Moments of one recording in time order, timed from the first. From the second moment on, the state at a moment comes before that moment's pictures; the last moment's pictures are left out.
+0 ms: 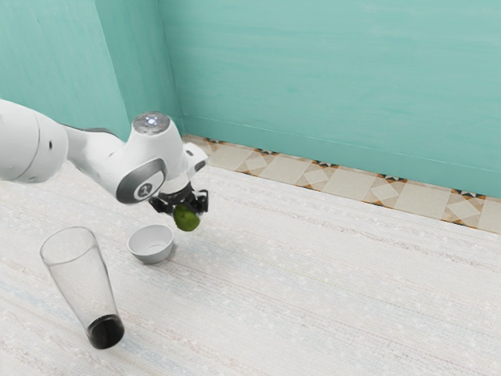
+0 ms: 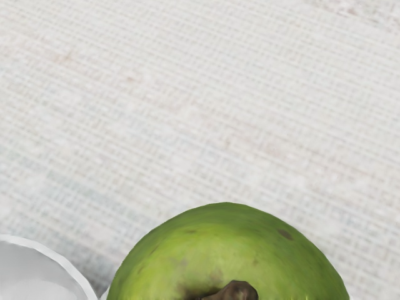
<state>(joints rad) 0.02 0.28 0.02 -2.06 0.34 2.60 -0.68</state>
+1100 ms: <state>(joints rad) 0.10 0.17 -0.01 -2.12 0.25 2.39 -0.65</state>
